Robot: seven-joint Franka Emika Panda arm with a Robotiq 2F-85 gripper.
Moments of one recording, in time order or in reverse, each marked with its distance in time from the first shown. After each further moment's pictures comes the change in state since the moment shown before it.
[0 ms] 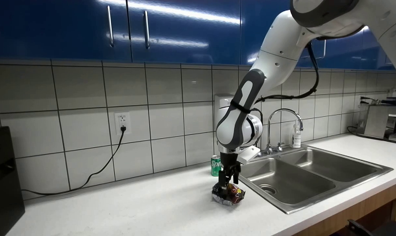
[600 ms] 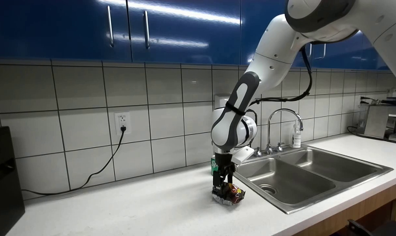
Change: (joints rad) arm 0.026 0.041 -0.001 0.059 -0.005 0.003 0.000
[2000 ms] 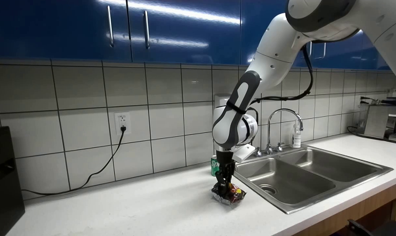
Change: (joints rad) arm 0.000 -0.007 -0.017 0.007 -0.003 -0.005 0.002
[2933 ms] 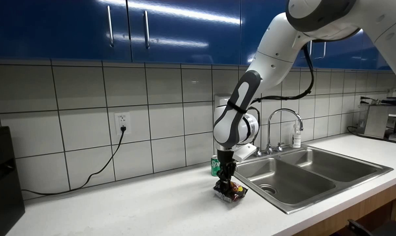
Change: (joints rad) arm 0.000 -0.006 -0.010 -0.001 0.000 -0.001 0.031
